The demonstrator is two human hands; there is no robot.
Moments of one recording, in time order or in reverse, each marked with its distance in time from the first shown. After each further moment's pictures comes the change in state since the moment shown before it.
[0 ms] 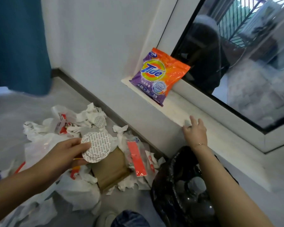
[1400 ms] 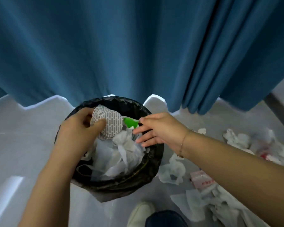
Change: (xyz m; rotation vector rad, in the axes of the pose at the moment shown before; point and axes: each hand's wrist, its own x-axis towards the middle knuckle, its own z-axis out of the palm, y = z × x) left_hand -0.317 -0.040 -0.306 0.536 1.421 -0.066; right_hand -0.436 -0.475 0.054 0.653 -1.762 -0.479
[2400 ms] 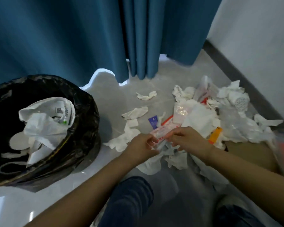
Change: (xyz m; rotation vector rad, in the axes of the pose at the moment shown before) left_hand -0.126 0.037 0.259 0.151 -0.910 0.423; right_hand -0.100 0.179 -0.179 -0.456 0.434 0.050
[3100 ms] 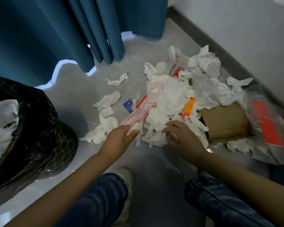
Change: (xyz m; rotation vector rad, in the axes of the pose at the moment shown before) left_hand 0.002 -0.009 0.032 0.035 0.064 0.170; right_hand -0.028 0.114 0.018 -0.357 0.301 -0.210
